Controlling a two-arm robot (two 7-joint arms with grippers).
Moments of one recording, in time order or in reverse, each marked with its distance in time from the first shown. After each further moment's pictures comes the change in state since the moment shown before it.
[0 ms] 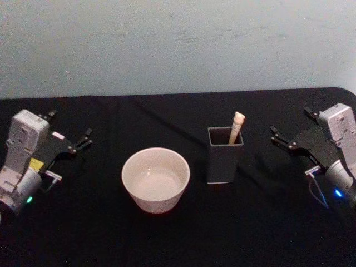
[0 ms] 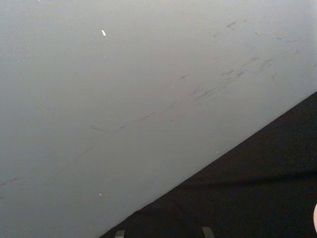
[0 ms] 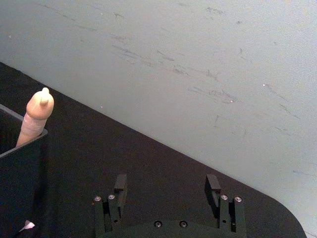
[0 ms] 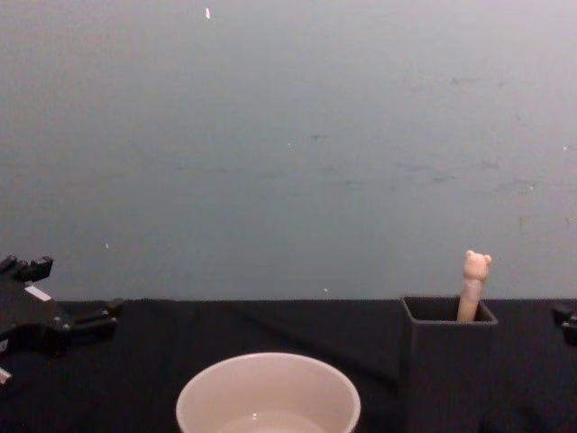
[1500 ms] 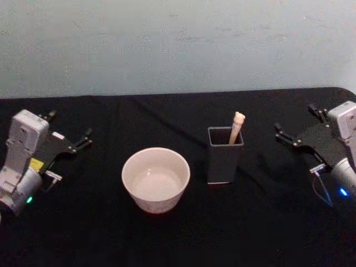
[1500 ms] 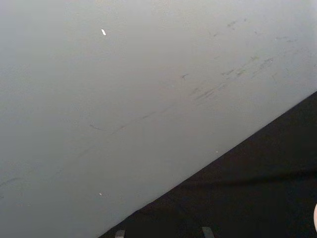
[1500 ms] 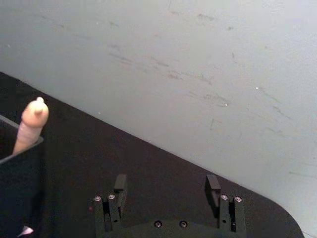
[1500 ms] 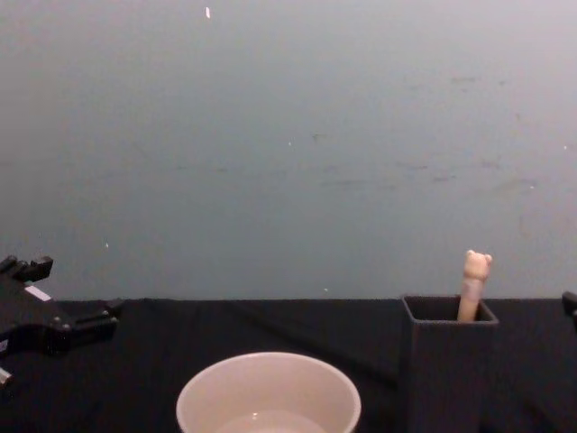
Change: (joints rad) left arm 0.000 0.000 0.000 0.000 0.000 0.000 0.000; right arm -0.022 -0.001 0.041 -0.015 0.016 -0.018 0.026
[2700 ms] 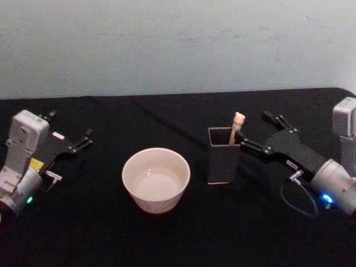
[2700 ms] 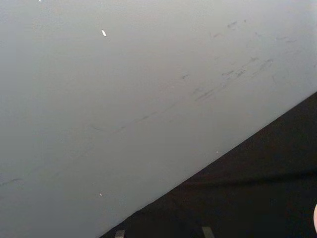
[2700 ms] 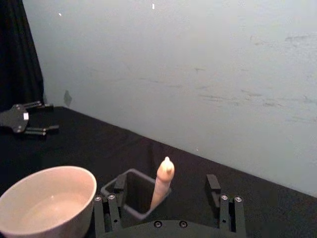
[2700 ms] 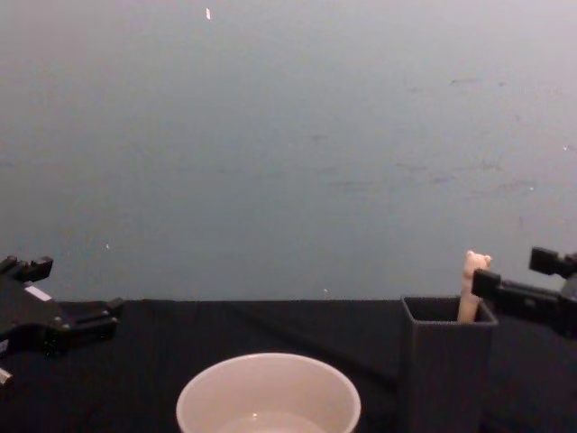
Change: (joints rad) left arm 0.000 0.000 0.000 0.000 0.000 0.000 0.000; right arm -0.044 -0.057 0.056 -0.082 0.262 0.011 0.389
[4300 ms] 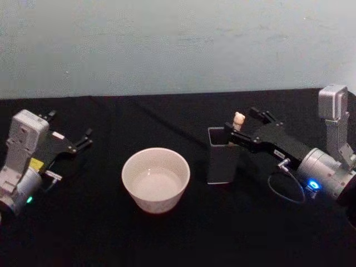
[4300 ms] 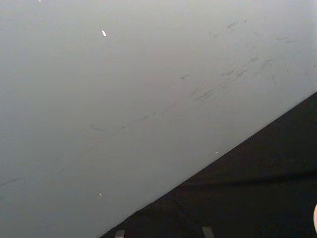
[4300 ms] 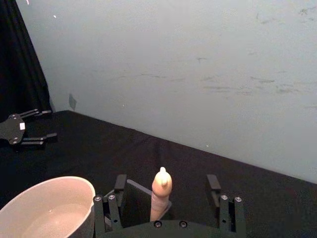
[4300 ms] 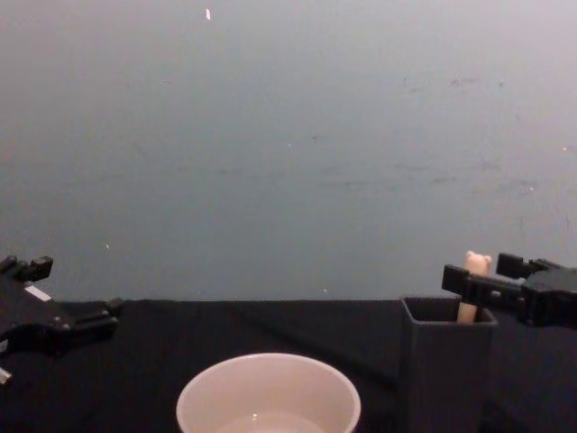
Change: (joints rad) left arm 0.000 0.000 0.000 0.000 0.000 0.000 0.000; right arm 0.098 -0.101 0.022 0.122 0.011 0.094 0.089
